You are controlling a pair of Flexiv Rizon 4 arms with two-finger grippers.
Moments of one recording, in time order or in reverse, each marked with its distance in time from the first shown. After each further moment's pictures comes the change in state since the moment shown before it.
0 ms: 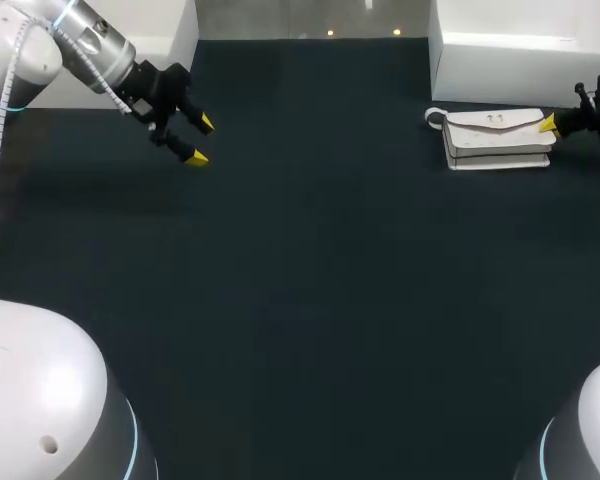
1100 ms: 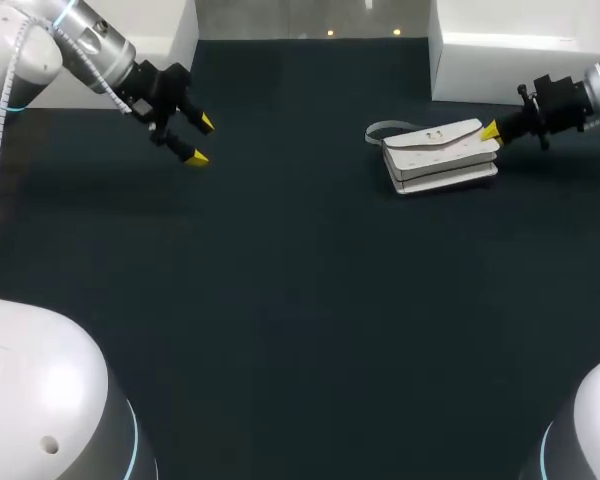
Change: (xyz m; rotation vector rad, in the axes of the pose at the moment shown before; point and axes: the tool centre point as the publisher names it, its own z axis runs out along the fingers) left arm 0.000 0.000 0.000 0.000 0.000 0.000; right arm 0.089 -0.079 0.074 0.241 0.092 0.005
